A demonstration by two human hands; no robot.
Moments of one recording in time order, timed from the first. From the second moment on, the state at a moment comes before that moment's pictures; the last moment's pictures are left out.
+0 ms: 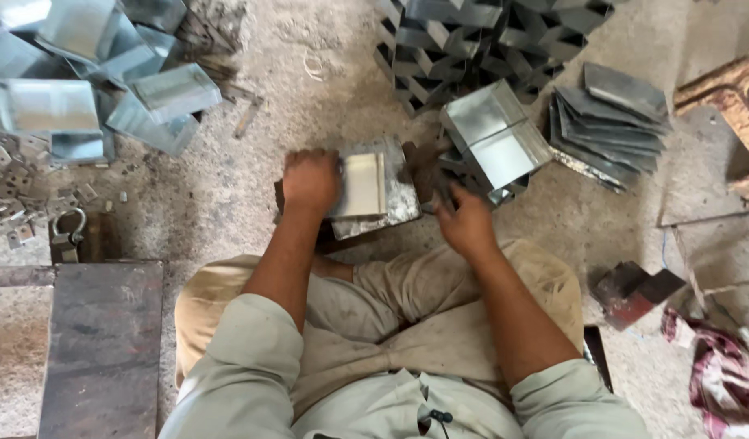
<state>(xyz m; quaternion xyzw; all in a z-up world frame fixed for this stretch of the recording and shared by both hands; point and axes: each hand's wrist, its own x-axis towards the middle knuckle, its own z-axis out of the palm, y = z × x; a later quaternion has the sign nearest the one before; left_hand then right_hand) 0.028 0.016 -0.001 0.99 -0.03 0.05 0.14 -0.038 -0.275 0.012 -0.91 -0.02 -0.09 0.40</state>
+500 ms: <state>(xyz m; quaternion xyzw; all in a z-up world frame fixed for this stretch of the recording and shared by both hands) -0.024 0.019 0.071 0.98 -0.14 -0.09 0.13 -0.054 -0.278 0.048 -0.85 0.03 -0.13 0.51</state>
